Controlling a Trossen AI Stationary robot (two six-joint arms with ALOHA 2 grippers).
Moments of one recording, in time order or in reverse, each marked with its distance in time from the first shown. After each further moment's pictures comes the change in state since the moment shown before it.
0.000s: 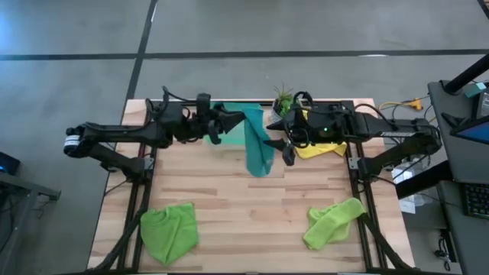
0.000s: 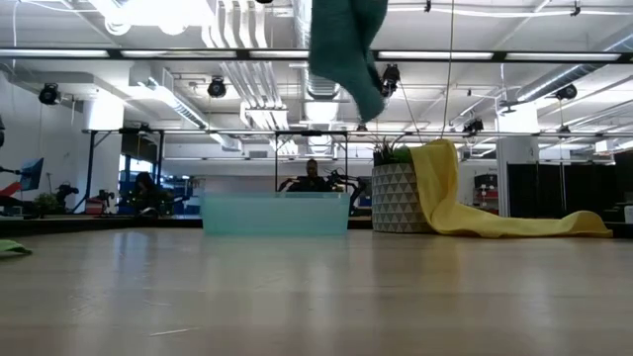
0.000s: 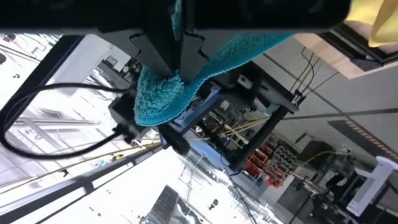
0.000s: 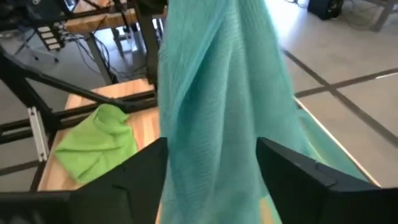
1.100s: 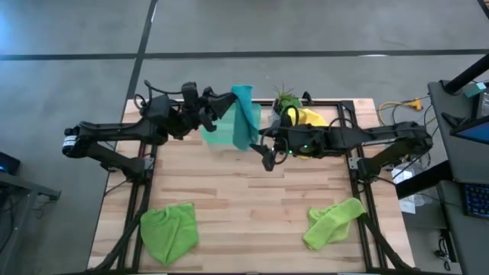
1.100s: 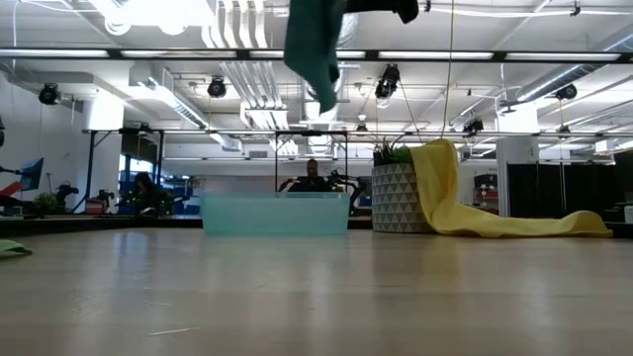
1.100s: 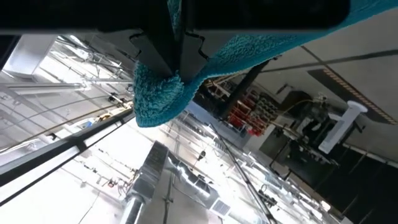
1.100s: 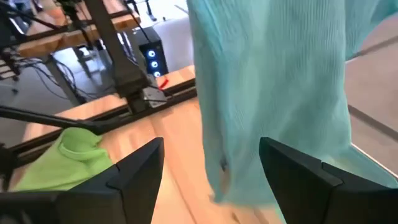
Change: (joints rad) left arm 0.000 -0.019 0.072 0.048 -0.157 0.105; right arm 0.048 0.109 -0.109 0.225 0.221 0.135
